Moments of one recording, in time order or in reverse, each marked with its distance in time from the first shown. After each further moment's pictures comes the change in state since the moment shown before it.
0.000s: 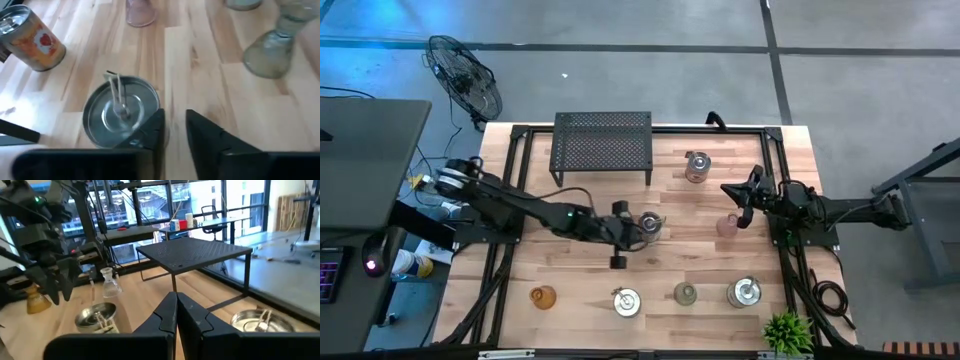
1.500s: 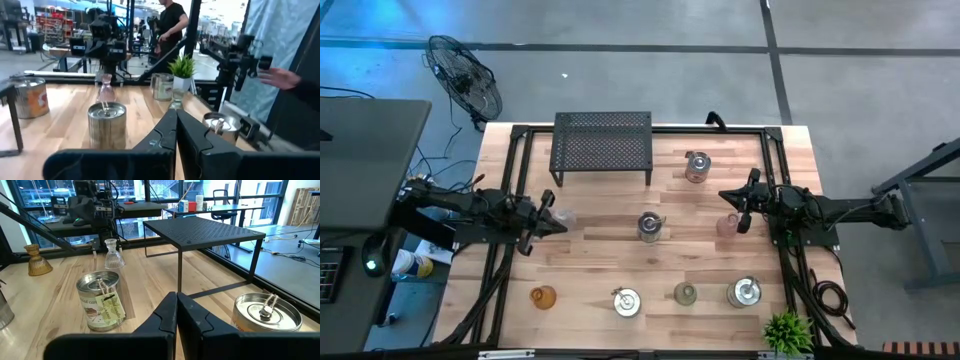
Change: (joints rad) left arm 0.000 -1.586 -0.961 0.088 0.295 -0.070; right arm 0.007 -0.016 0.000 -0.126 -0.048 -0.049
